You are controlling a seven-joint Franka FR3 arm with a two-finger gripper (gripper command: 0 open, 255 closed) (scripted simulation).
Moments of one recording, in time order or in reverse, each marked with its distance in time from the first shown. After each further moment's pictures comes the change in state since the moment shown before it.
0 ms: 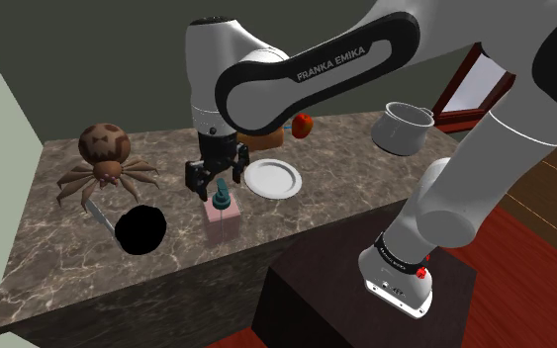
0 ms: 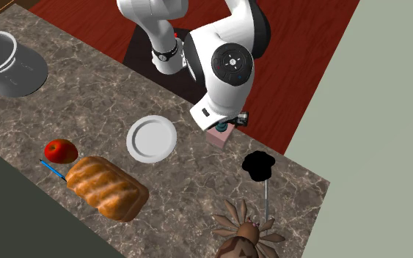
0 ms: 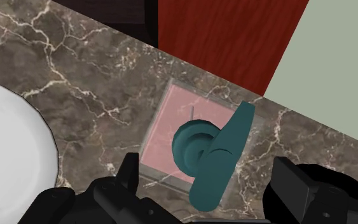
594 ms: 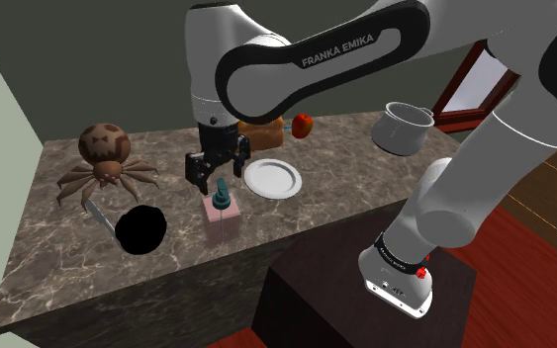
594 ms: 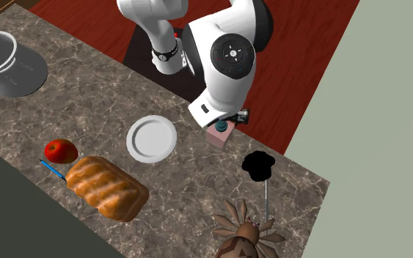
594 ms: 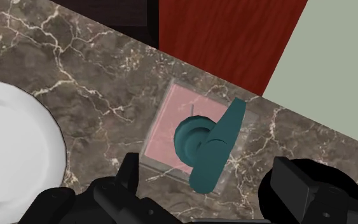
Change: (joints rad) arm -0.003 -0.024 -0.005 0.026 0.008 -0.050 -0.008
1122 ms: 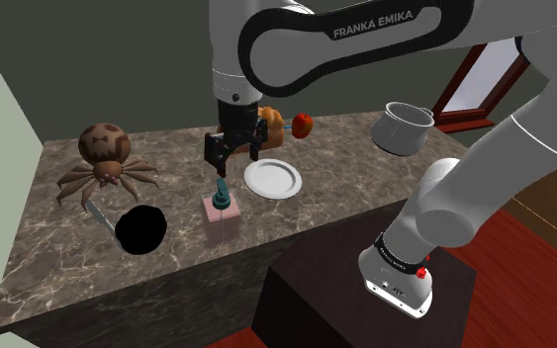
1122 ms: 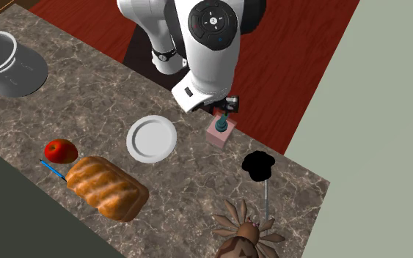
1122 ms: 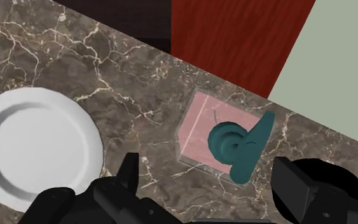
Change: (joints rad) arm -0.016 -0.135 -0.045 -0.029 0.030 -0.106 -0.075
